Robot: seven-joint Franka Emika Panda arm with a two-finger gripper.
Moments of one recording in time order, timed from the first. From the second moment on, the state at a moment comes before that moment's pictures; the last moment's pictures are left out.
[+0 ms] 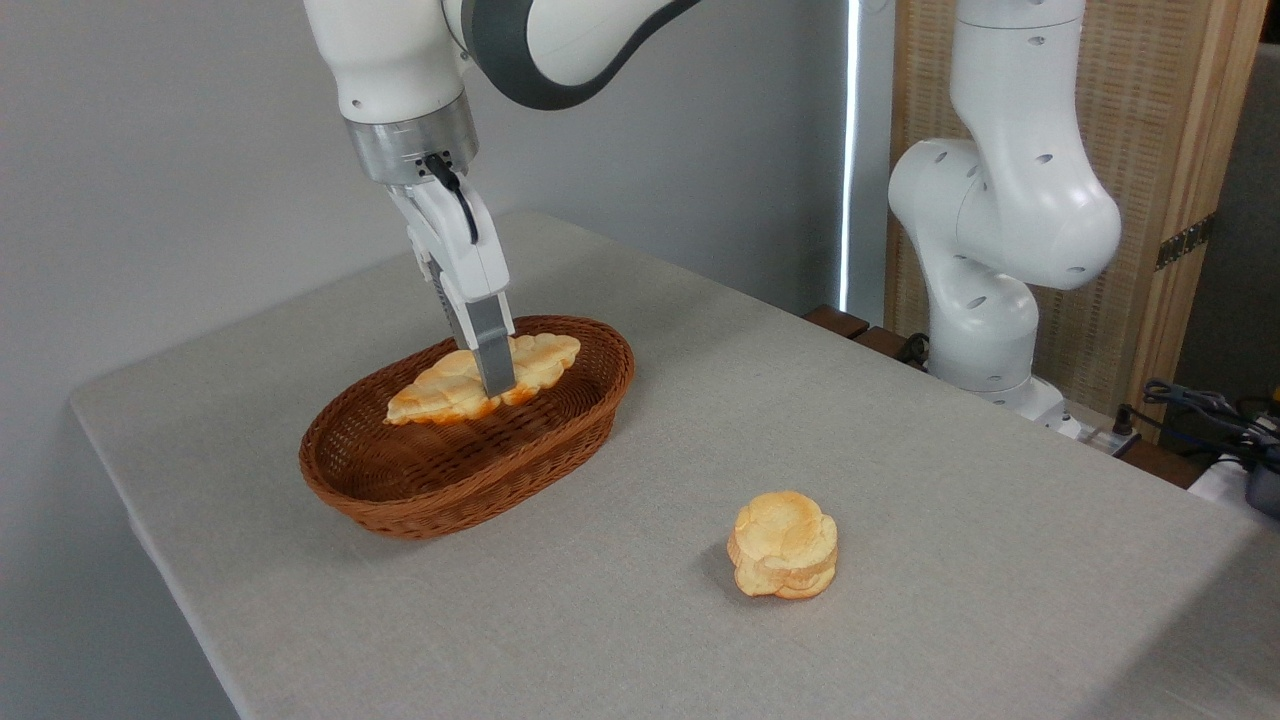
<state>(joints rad) -0.15 0.00 -0.09 -1.82 -0.10 1.77 0.77</state>
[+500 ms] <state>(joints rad) -0.15 0.00 -0.09 -1.81 -0.10 1.76 0.77</state>
